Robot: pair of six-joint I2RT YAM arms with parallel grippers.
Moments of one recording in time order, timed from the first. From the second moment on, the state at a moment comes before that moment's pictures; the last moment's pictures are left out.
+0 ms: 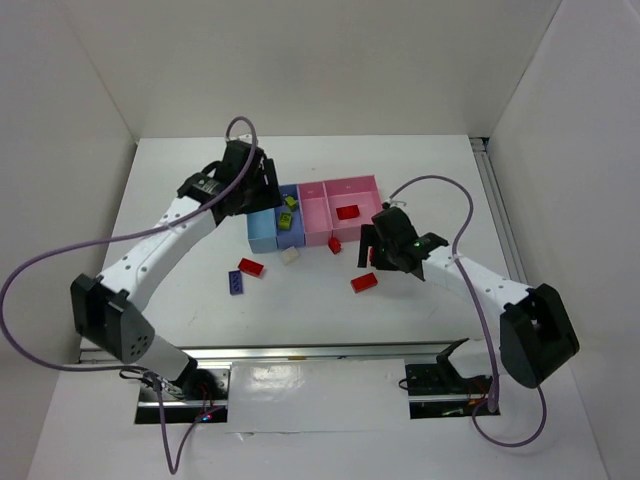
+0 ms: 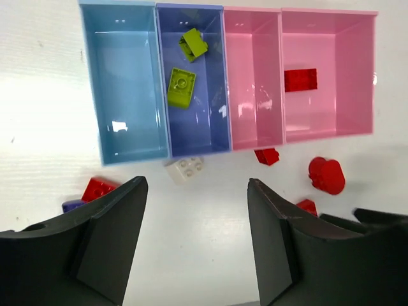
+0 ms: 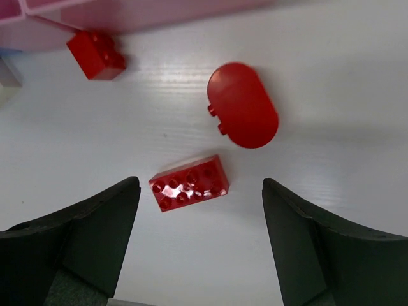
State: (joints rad) left arm -0.47 1.57 1.52 -0.74 -0.19 -0.60; right arm 0.53 1.30 0.84 -0.43 0.20 0.53
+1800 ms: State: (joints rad) left arm -0.46 1.40 1.10 -0.73 -0.16 -0.65; right arm 0.51 1.77 1.34 -0.26 0.51 0.68
